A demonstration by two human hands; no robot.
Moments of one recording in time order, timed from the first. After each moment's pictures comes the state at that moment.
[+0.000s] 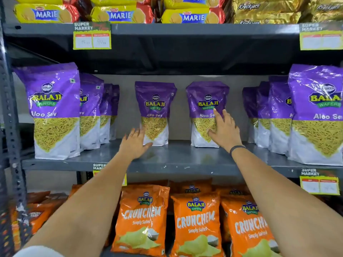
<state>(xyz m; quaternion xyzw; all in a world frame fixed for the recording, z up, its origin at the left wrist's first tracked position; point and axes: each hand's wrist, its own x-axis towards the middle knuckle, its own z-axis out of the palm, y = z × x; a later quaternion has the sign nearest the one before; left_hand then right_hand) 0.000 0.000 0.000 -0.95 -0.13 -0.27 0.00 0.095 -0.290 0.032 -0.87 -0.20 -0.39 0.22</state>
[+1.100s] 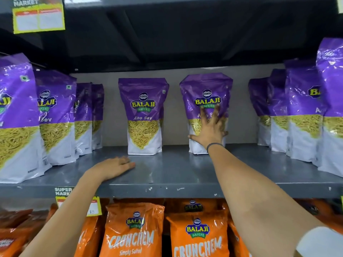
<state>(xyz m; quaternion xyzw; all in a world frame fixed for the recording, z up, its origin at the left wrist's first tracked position) 0.028 0.029 -0.014 -0.98 -0.15 -0.06 -0.08 0.211 -0.220 0.024 -0.89 -0.12 -0.37 0.21</state>
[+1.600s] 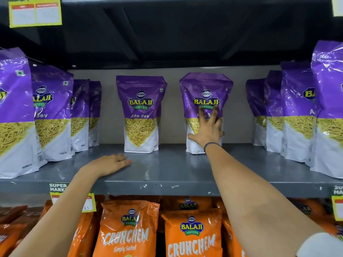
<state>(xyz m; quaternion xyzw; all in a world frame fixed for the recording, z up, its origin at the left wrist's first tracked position) 0.024 0.024 -0.011 -0.98 -0.16 -0.07 -0.11 0.205 -0.225 0.024 -0.89 -0.11 -0.38 0.22</state>
